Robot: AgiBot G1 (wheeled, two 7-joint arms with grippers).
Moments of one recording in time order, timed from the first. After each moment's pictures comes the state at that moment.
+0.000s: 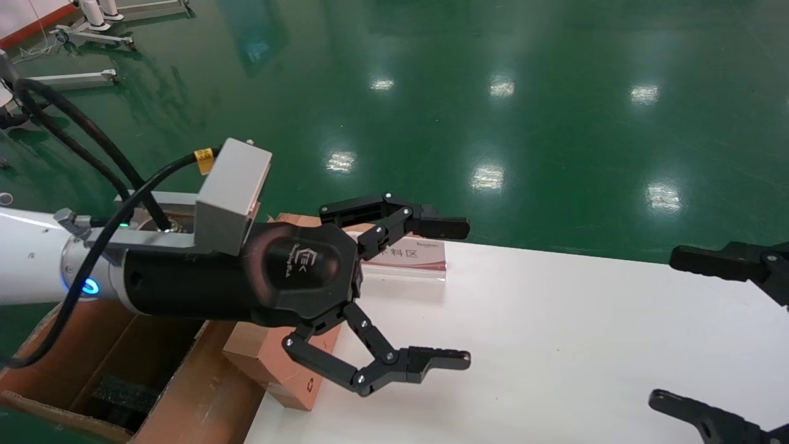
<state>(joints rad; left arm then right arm) -1.07 0.61 0.28 -1.28 0.73 1.50 -0.19 1.07 -0.61 -0.28 1.28 -0.73 -1.50 0.19</state>
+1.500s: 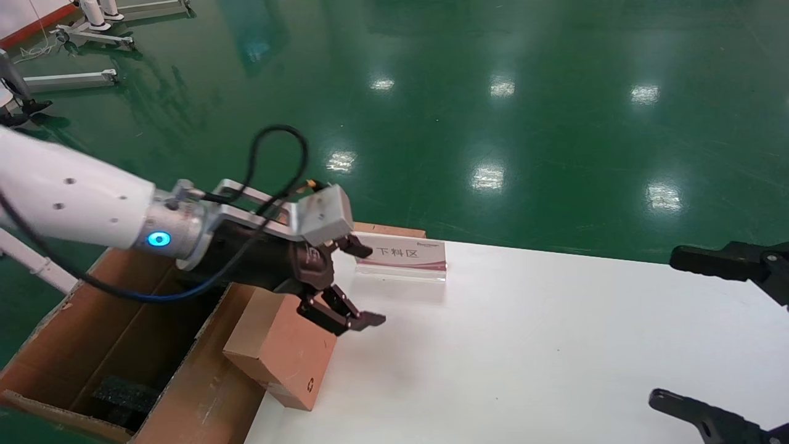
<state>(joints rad) -1.45 0.63 0.59 -1.36 1.50 1.50 -0.67 1.08 -0.61 -0.28 1.28 -0.73 -1.50 0.19</state>
